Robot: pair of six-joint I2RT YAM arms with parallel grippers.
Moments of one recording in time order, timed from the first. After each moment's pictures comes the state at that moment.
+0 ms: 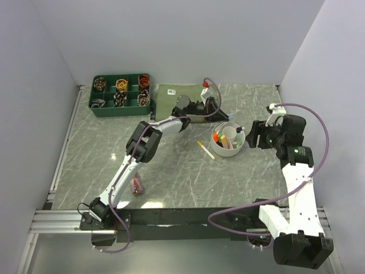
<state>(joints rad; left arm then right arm) -0.64 2.69 2.11 1.08 1.13 -0.74 -0.15 0.89 0.94 -0.70 -0.37 -0.06</state>
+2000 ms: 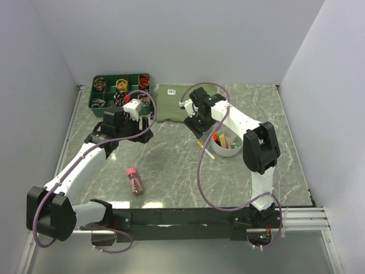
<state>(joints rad) -0.31 1.19 0.90 -0.30 0.27 -0.12 0.52 2.00 1.69 -0.93 -0.05 -0.29</state>
